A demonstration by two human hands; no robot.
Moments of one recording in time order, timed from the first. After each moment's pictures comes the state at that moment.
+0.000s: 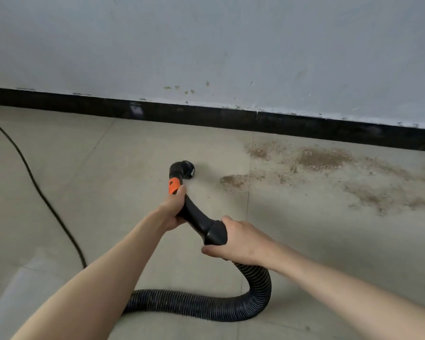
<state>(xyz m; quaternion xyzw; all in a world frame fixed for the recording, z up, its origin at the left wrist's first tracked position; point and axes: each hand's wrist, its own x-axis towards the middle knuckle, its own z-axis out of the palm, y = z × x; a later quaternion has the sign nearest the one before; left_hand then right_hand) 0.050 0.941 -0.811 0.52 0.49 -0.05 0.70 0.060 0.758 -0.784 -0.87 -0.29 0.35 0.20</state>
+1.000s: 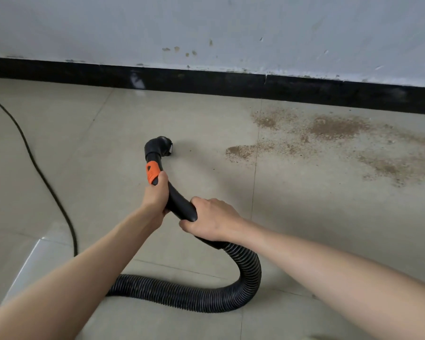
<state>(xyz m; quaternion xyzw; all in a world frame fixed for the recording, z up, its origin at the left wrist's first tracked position) -0.005 0.949 -0.832 0.53 0.54 0.05 0.65 0.027 0.810 -0.815 -0.85 -0.37 0.33 0.20</state>
